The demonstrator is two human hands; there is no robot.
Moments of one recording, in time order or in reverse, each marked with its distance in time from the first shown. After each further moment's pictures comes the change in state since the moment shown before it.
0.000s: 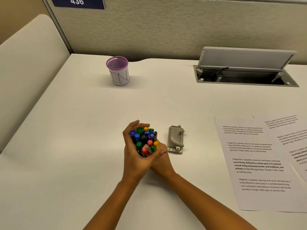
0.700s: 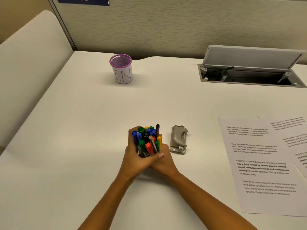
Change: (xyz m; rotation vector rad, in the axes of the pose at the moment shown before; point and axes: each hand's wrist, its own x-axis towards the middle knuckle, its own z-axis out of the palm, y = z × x) left_hand 0.001 -0.010 -0.018 0.004 -0.167 -0.367; right_hand 0.002 0.013 -0.004 -0.021 -0.045 0.018
